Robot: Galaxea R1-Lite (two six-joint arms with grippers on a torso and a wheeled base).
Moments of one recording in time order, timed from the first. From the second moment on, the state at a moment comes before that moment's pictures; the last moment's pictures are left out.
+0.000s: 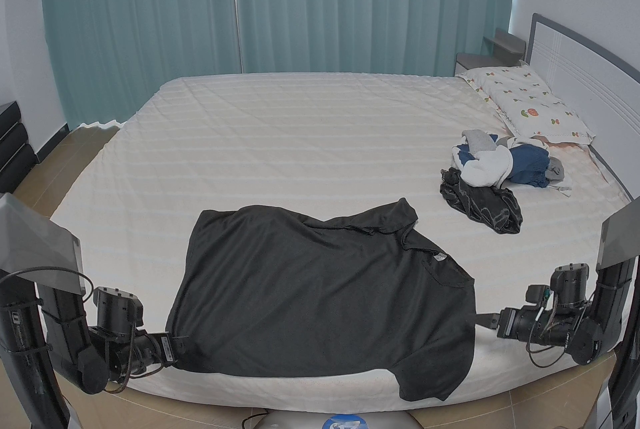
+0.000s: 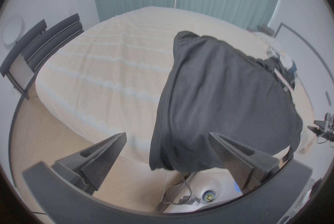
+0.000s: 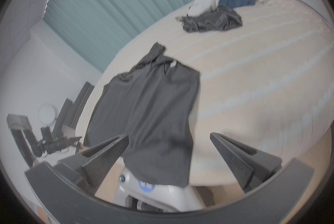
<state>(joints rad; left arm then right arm) -0.14 2.17 -0.08 -1.24 0.13 -0.32 0.05 2.20 -0.11 -1.40 0.37 0.36</state>
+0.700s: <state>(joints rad) 0.06 2.15 -0.13 -1.25 -0.26 -0.36 0.22 2.22 -0.54 -1.09 0.24 0.55</state>
